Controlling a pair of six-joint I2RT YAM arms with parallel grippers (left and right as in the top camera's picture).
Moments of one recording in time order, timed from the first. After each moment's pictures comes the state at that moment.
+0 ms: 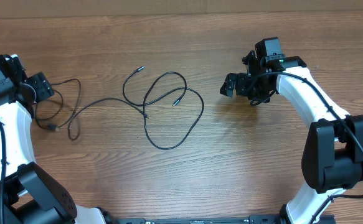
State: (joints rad) left arm 0.50 1.65 1.28 -0.55 0.02 -0.02; right arm 0.15 1.91 1.40 -0.80 -0.34 0.23
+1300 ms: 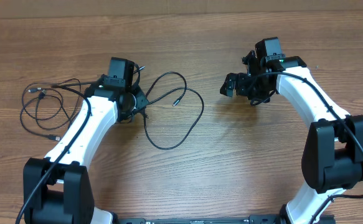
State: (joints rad) left arm -0.18 1.66 1.14 -0.70 0.02 -0.74; right arm 0.15 1.91 1.40 -0.80 -0.34 0.23
